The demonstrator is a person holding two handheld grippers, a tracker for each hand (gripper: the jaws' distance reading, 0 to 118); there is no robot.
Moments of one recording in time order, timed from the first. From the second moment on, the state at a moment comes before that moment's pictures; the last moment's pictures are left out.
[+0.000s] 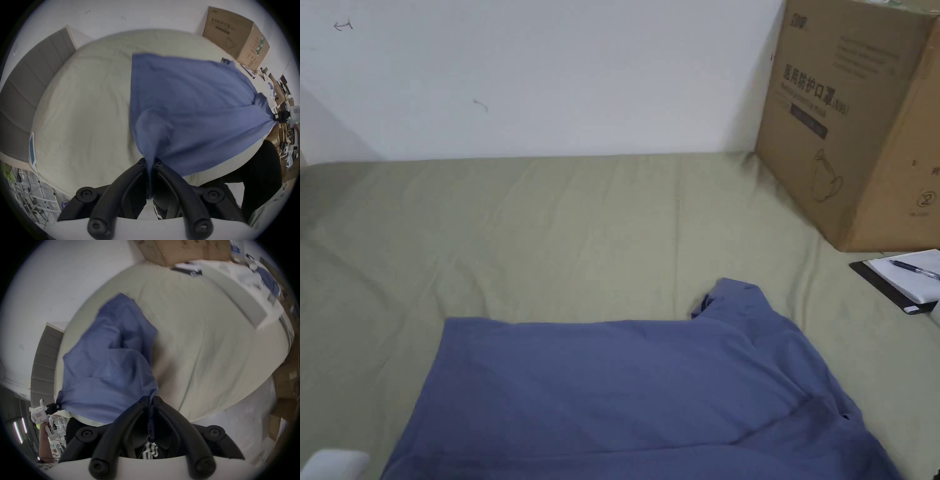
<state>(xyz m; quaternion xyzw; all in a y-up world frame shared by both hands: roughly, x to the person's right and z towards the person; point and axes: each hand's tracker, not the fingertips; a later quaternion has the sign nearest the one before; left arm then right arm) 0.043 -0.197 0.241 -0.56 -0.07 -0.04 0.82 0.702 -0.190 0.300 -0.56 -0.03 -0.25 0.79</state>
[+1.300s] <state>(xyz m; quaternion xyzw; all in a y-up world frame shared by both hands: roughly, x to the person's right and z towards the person) 0.044 -0.128 -0.052 -0.53 -0.13 0.10 0.83 0.522 -0.096 0.230 -0.27 0.07 -0.13 0.95</state>
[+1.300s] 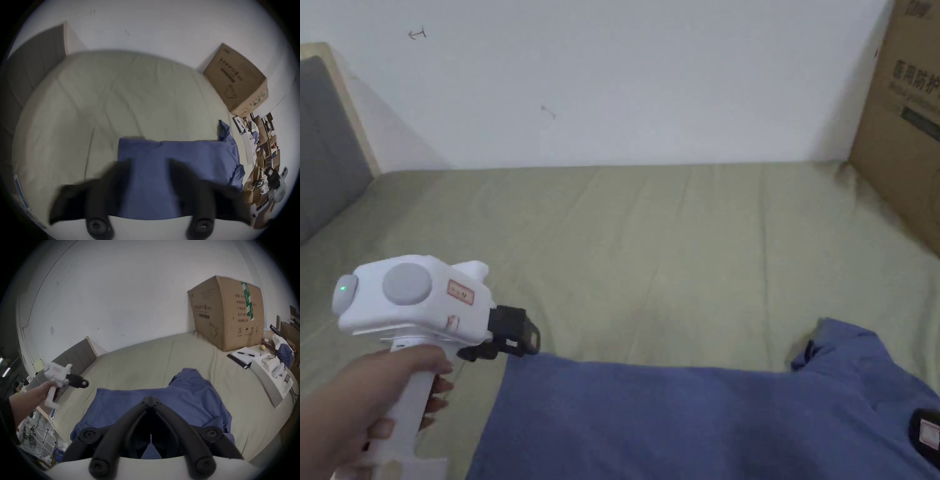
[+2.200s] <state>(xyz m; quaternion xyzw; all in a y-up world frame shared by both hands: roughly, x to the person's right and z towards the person) 0.082 -0.189 -0.040 -0.45 -0.13 -0.03 0.88 0.618 -0.137 0.031 -0.36 -0.02 -0.13 0.93</state>
